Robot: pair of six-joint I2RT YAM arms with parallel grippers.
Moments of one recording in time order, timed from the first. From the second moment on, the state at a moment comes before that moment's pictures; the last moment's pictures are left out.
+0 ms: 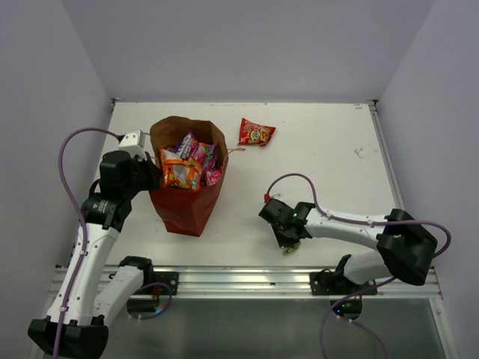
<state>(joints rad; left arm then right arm) -0.13 0.81 0.90 -0.60 0.07 -0.28 0.99 1.38 0.70 -0.68 0.22 0.62</state>
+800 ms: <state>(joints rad) -0.13 0.80 0.90 -0.60 0.06 -0.28 0.97 1.88 2.28 -0.79 0.26 0.10</state>
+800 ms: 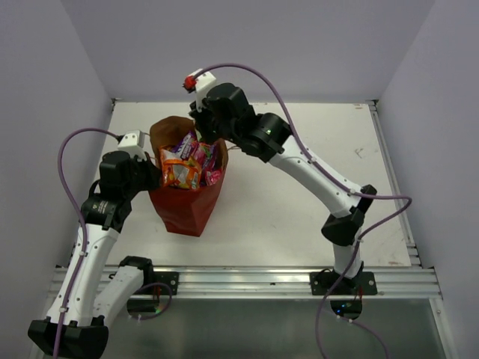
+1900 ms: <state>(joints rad) -0.13 0.84 0.90 -0.58 0.04 -0.28 0.47 2.03 2.28 -0.64 0.07 0.11</state>
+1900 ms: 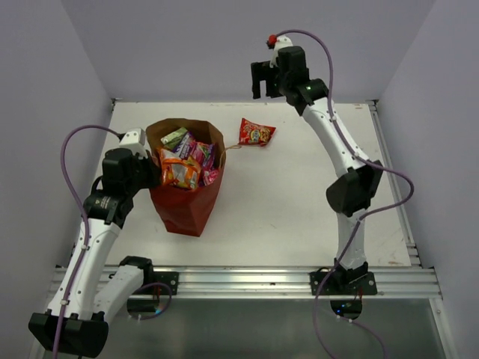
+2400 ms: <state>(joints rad) -0.14 0.86 0.92 -0.59 0.01 -0.28 0.40 2.55 2.44 -0.78 0.02 0.16</state>
